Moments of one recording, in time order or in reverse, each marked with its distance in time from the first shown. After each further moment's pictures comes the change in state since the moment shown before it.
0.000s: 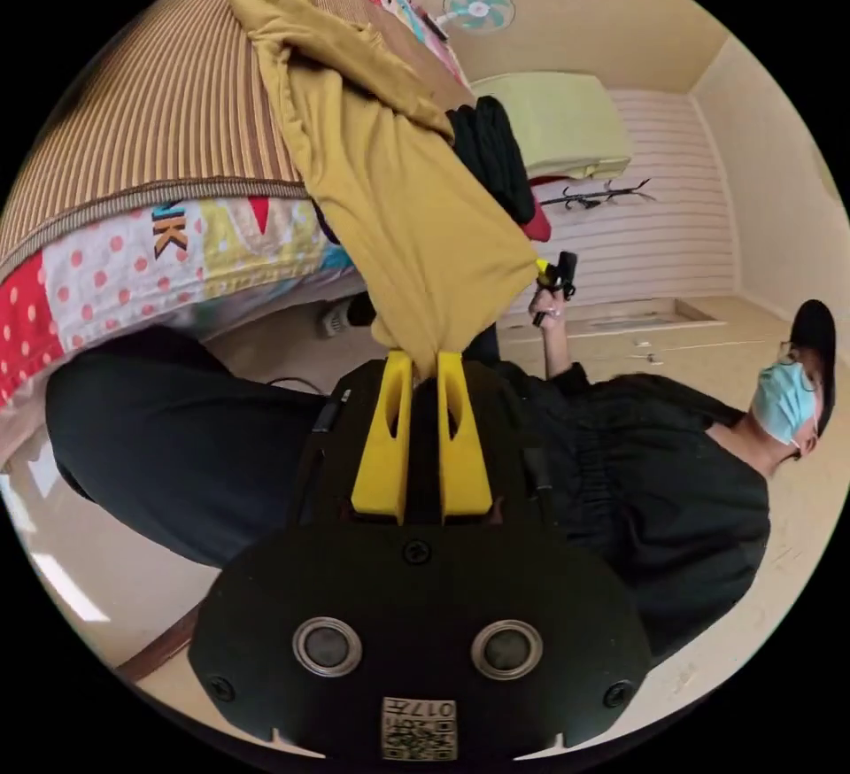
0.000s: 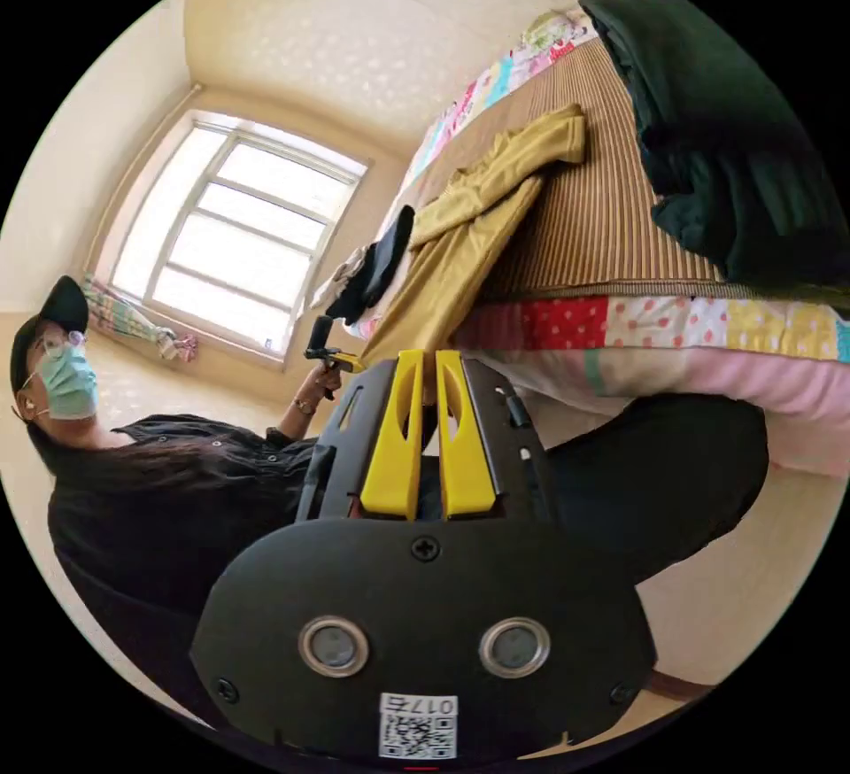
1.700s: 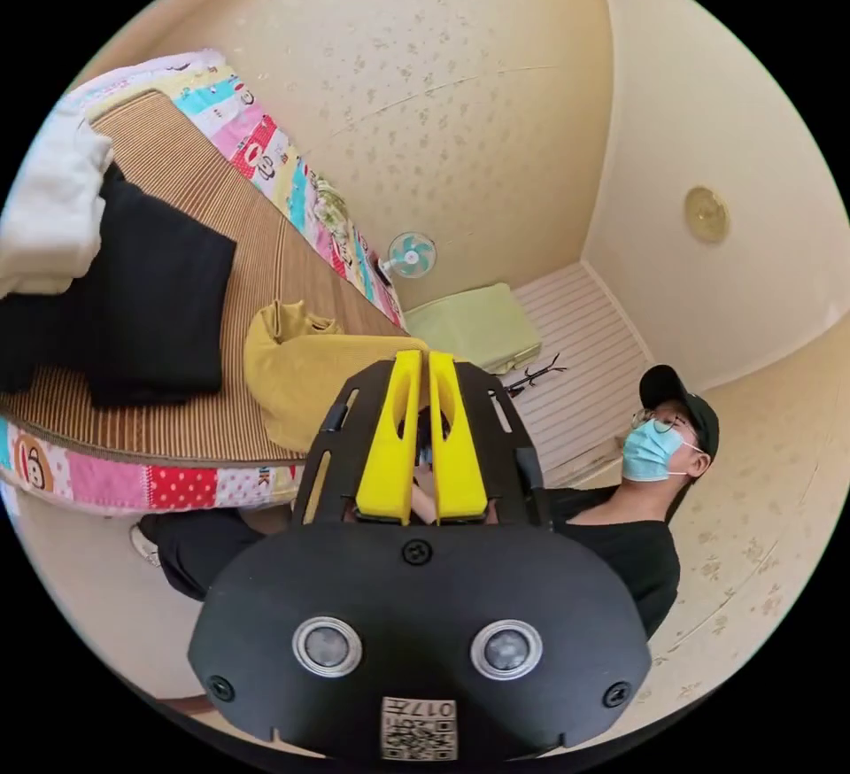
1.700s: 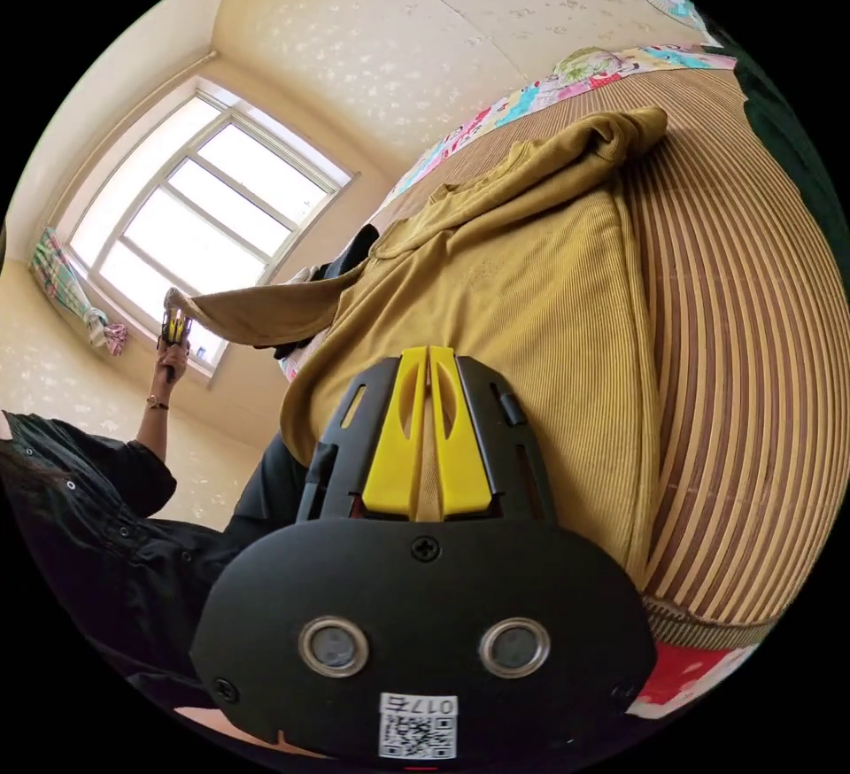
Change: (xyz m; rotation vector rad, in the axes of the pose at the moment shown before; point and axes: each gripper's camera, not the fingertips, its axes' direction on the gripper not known) left arm 0.086 0.055 -0.304 0.781 0.161 0.042; right arm 0.064 -0.063 0.237 0.085 0.168 -0.138
